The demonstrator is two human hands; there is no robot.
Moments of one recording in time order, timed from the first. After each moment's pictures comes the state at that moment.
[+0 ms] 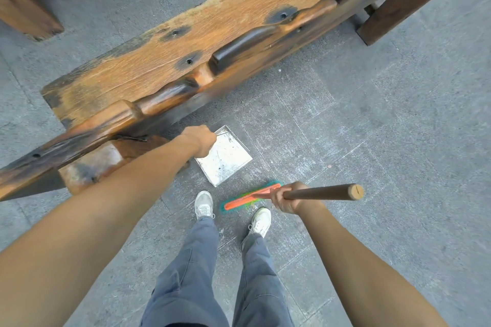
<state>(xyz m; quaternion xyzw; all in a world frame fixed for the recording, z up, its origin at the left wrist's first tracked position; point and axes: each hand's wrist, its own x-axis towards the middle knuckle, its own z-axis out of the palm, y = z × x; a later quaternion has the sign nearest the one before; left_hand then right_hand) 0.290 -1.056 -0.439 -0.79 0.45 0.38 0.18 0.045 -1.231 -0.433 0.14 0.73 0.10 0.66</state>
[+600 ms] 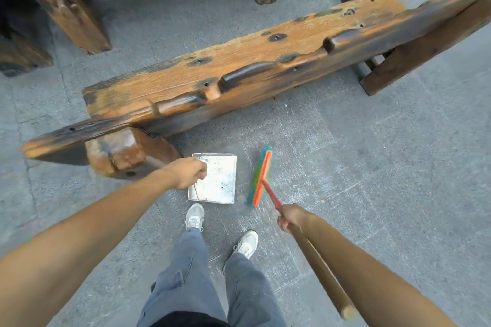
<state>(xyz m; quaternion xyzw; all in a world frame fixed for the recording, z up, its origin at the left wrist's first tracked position) 0.201 -0.999 -0.367 -0.84 0.36 0.41 -0.03 -0.006 -1.257 -0.399 -0.51 0.58 0.37 0.52</state>
